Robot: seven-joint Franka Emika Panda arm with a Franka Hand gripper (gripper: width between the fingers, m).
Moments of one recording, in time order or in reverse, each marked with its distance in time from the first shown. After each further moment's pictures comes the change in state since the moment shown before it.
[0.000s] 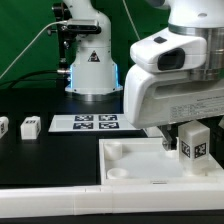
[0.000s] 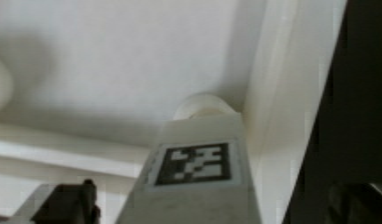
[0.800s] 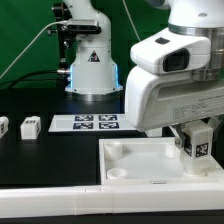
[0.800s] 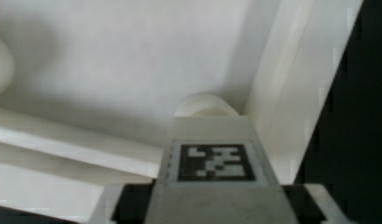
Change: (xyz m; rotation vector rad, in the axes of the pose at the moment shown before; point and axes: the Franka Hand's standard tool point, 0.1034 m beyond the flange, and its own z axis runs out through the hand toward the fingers) arm 0.000 -0.001 0.000 0.002 0.001 0.027
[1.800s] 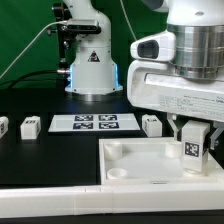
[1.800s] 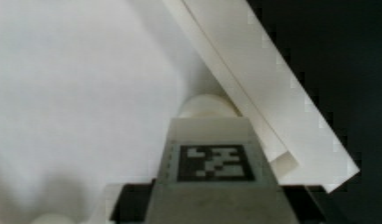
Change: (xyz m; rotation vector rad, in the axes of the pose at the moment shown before) arm -0.003 -0.004 0.002 0.008 0.046 1.074
